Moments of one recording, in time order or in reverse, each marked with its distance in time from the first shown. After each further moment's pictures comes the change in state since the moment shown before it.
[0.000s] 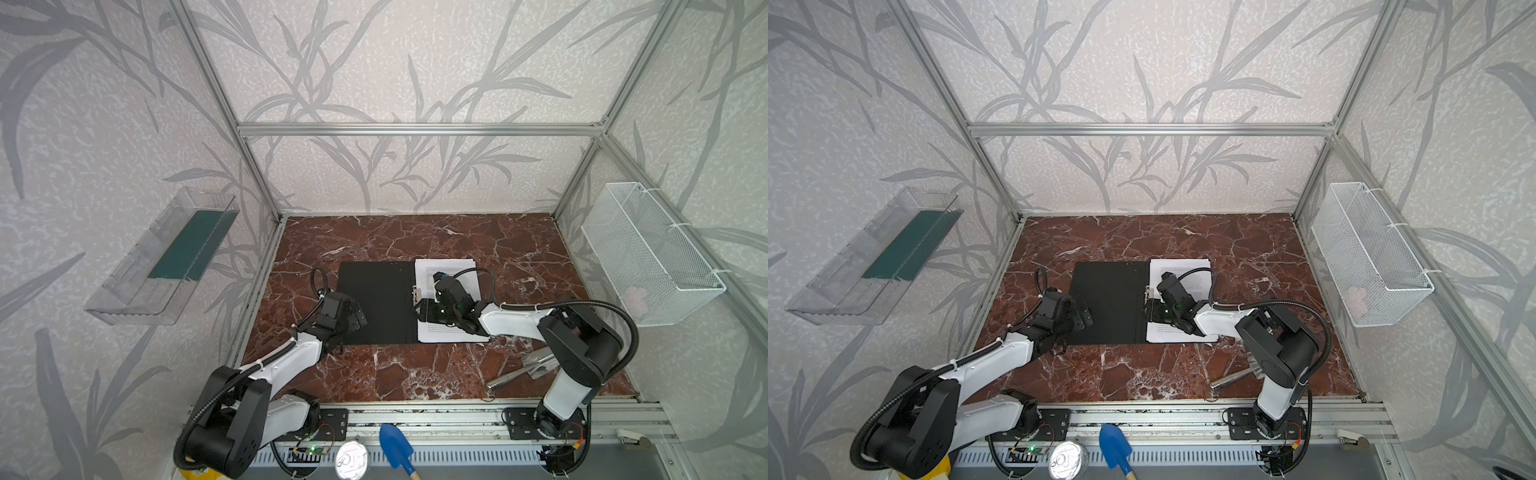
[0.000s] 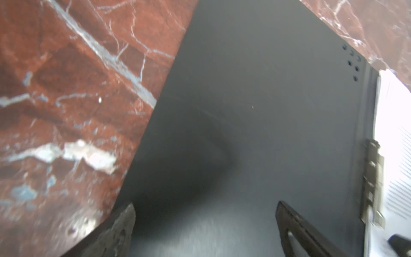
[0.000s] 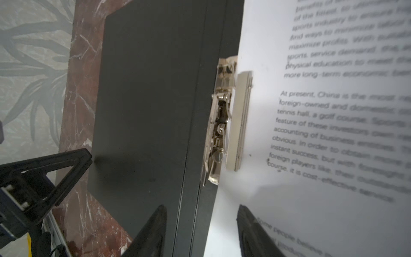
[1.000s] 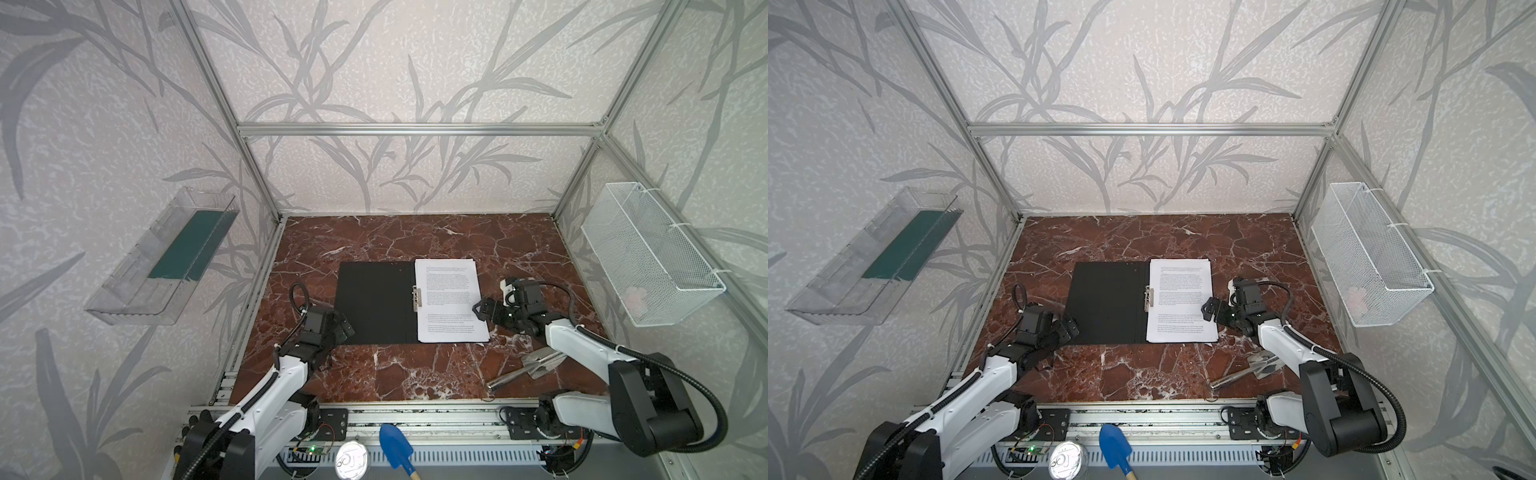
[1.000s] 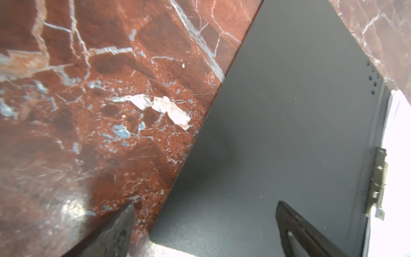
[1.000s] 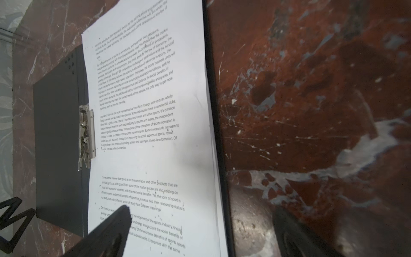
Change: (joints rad) left arm 0.110 -0.223 -0.116 -0.134 0.059 -0.094; right arm -0.520 -0.381 -0.313 -0.254 -0.128 -0.227
